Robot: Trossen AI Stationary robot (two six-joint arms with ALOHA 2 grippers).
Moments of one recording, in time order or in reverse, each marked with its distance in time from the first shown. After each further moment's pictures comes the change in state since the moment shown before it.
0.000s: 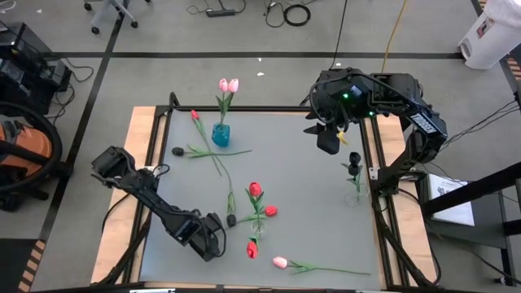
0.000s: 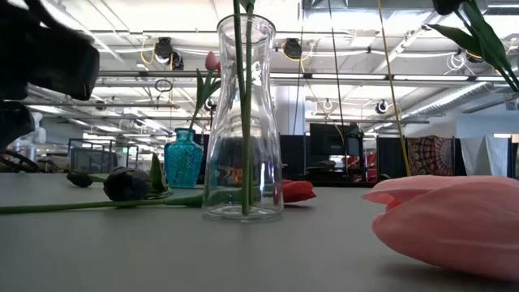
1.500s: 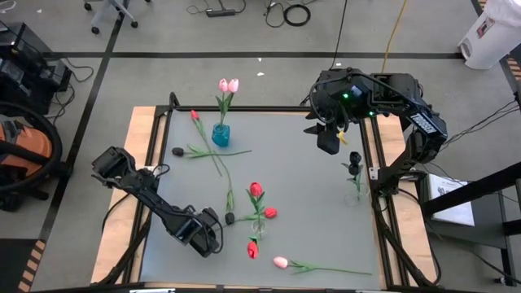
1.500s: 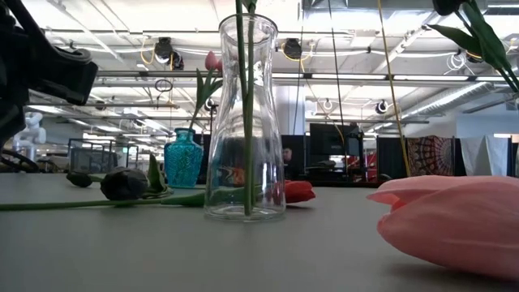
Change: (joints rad) left arm 0.001 0.003 0.013 -0.079 -0.032 -0.101; right arm 0.000 0.000 0.000 0.000 0.000 0.004
